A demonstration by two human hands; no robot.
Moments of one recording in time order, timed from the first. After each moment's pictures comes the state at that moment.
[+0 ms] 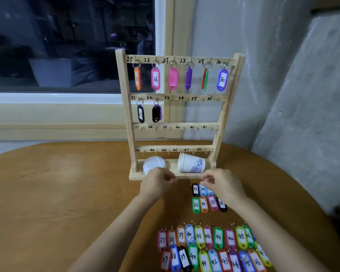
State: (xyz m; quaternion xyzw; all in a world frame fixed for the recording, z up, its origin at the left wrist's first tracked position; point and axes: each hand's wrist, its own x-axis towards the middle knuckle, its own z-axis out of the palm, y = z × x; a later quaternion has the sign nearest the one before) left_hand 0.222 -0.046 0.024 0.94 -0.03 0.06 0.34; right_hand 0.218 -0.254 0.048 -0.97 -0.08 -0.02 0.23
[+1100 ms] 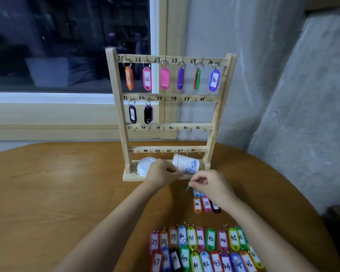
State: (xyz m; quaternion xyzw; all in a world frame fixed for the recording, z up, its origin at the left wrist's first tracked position) left_hand 0.242 -0.070 0.042 0.92 -0.05 0.04 0.39; right_hand 0.212 -0.252 0.051 -0.93 -0.12 0.00 0.35
